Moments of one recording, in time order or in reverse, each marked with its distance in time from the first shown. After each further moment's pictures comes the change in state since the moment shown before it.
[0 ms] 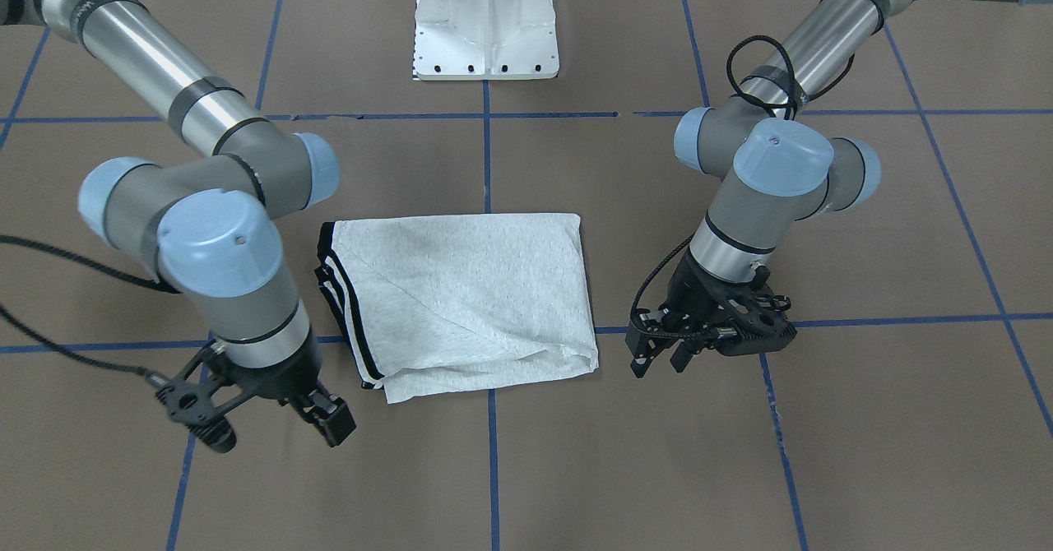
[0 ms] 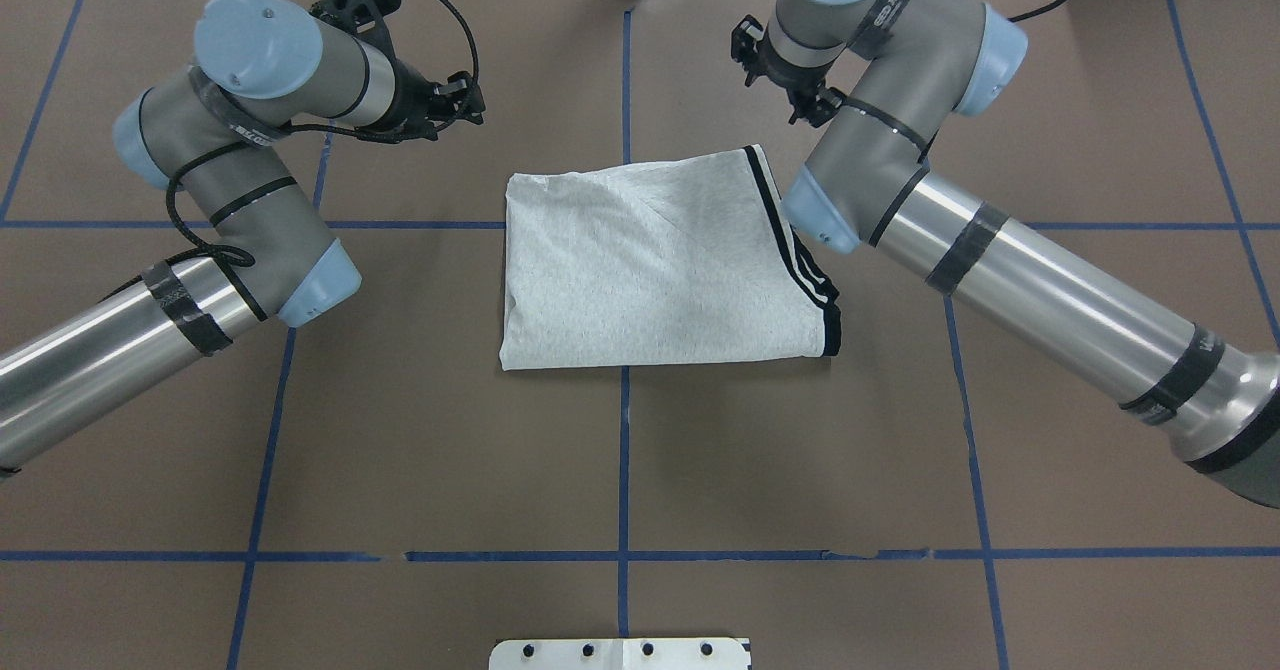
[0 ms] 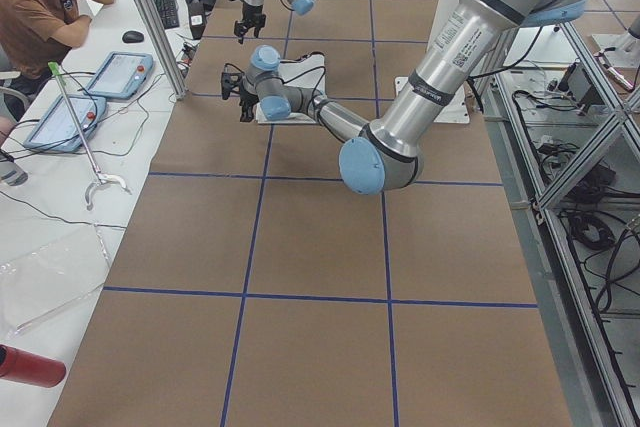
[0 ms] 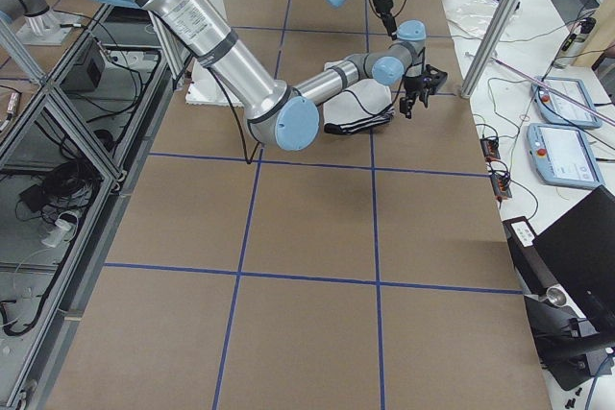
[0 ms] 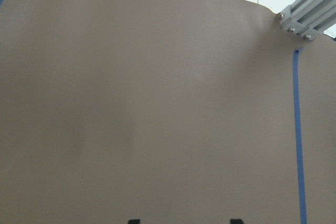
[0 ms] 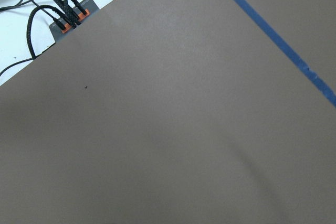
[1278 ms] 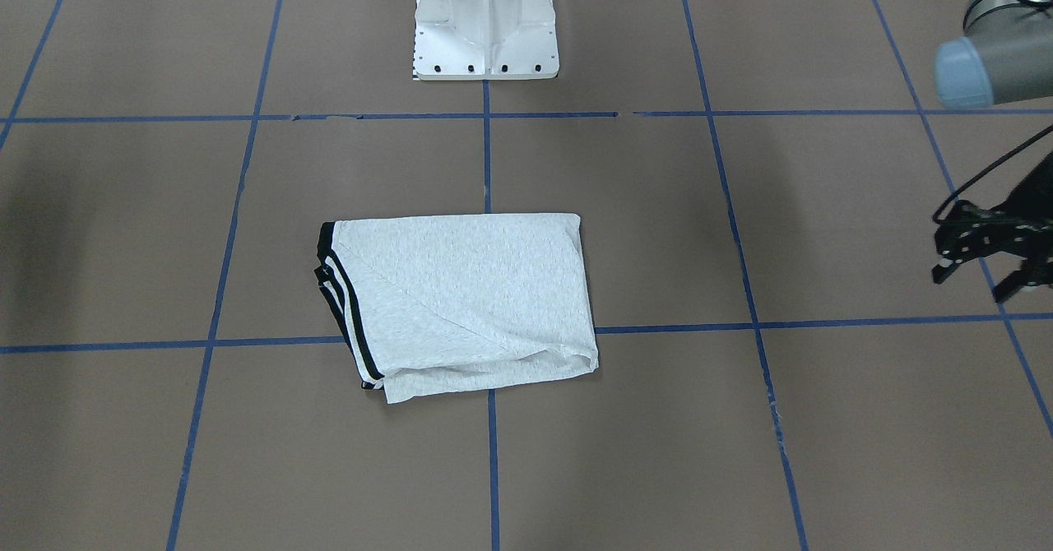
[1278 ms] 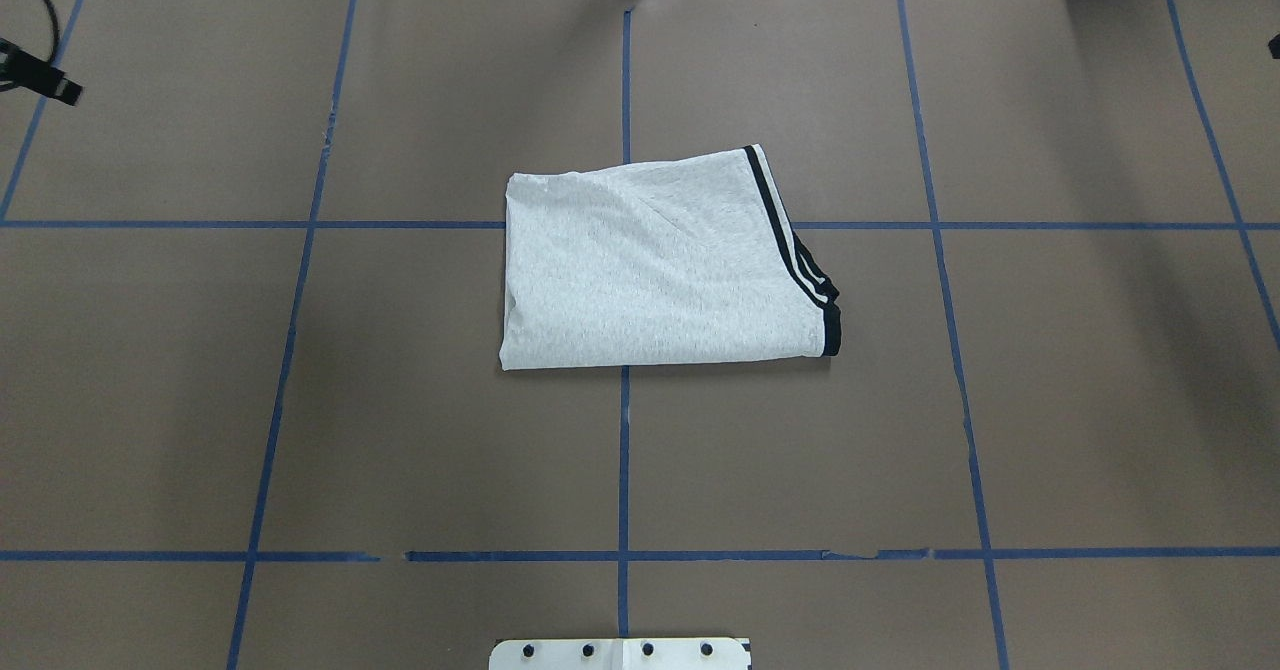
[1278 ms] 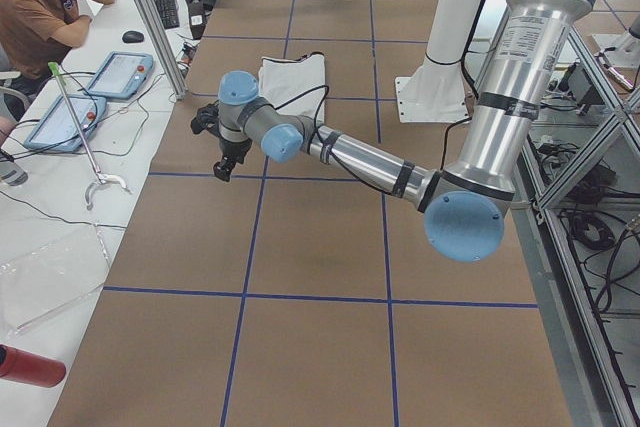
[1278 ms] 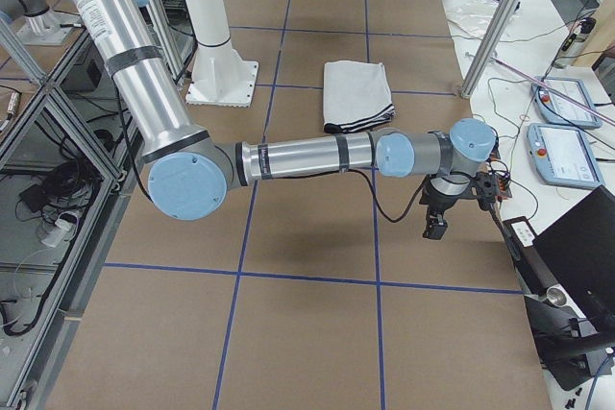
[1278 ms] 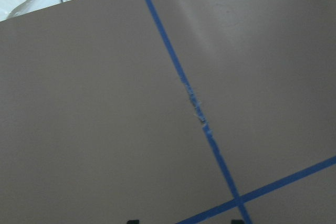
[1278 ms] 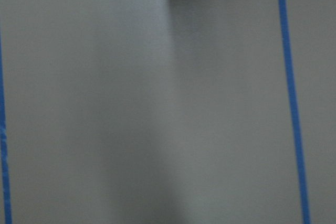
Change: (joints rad) left arm -0.479 0.409 -0.340 0.423 -0.383 1.160; right arm 0.583 -0.379 0.127 -0.405 0.396 -1.427
